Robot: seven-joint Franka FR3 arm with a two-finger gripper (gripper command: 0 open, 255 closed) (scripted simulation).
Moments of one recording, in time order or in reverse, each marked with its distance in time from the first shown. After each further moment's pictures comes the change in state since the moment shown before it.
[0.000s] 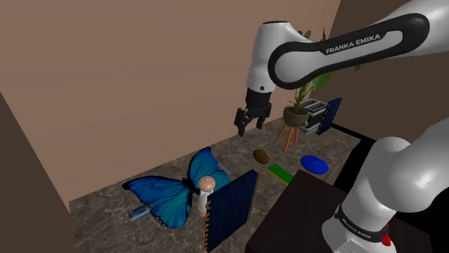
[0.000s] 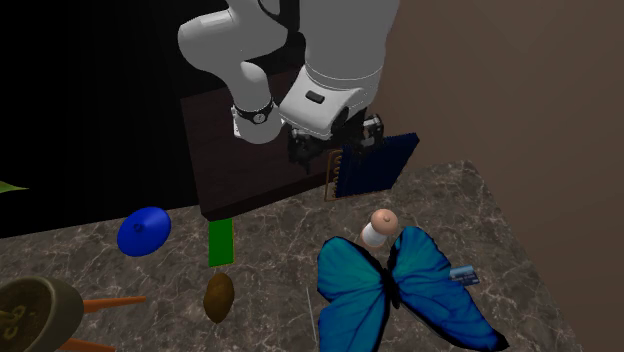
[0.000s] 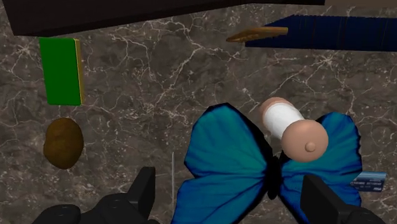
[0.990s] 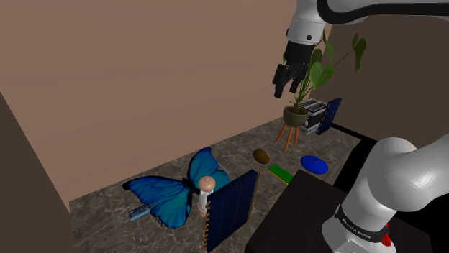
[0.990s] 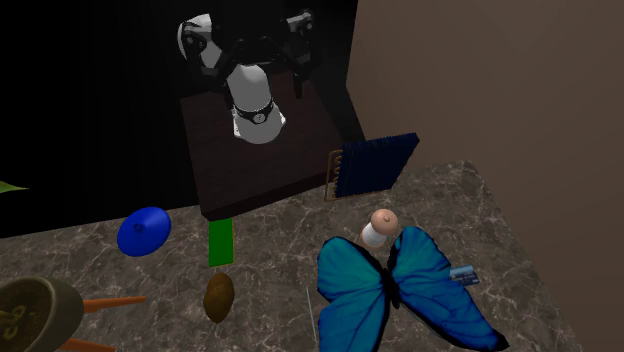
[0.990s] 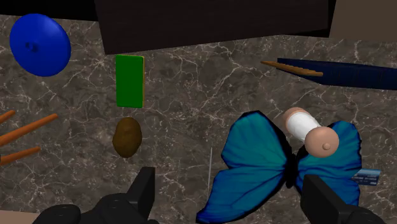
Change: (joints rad) arm -0.047 -0.233 -0.150 0.182 -0.074 -0.414 -0.195
